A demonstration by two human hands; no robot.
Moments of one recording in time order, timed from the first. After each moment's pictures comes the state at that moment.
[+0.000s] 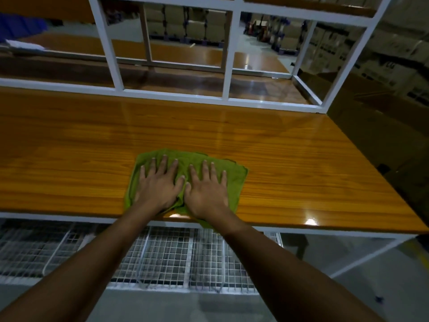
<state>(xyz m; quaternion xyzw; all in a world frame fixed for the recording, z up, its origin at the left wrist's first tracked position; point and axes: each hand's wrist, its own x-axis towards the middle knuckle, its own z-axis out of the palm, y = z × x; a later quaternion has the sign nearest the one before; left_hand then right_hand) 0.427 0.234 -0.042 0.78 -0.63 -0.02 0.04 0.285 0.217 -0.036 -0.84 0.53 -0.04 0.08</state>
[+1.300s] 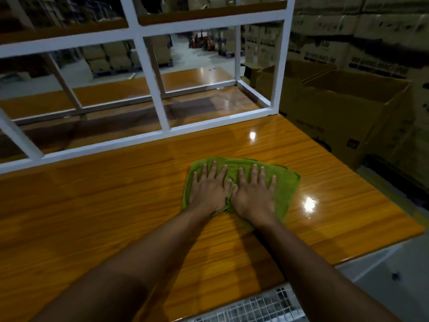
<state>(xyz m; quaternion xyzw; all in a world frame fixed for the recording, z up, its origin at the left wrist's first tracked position) 0.231 0.033 -0.039 0.61 -0.79 -0.04 0.04 0.105 0.070 -0.040 -0.68 0.73 -0.06 0.06</state>
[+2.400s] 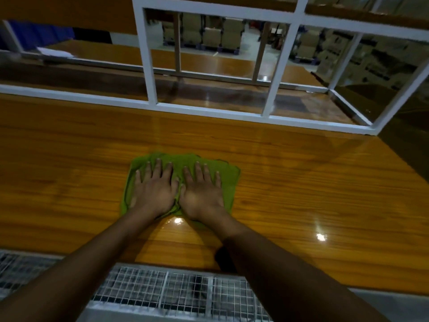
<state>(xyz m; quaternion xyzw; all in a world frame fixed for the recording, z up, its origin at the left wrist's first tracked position) 0.572 0.186 -0.044 0.81 -0.58 -0.01 0.04 0.442 0.156 -0.037 -0.86 0.49 -0.03 0.09</state>
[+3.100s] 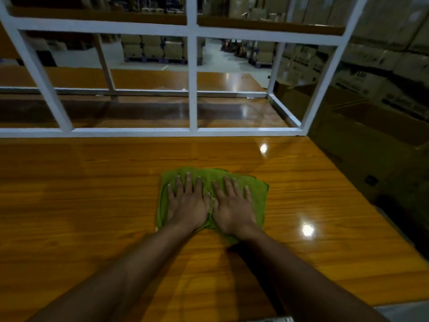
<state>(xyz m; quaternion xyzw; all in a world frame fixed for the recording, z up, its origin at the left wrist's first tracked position) 0.303 0.066 -0.037 0.74 -0.67 -0.04 0.04 0.173 0.058 -0.041 -0.80 0.59 -0.07 0.07</state>
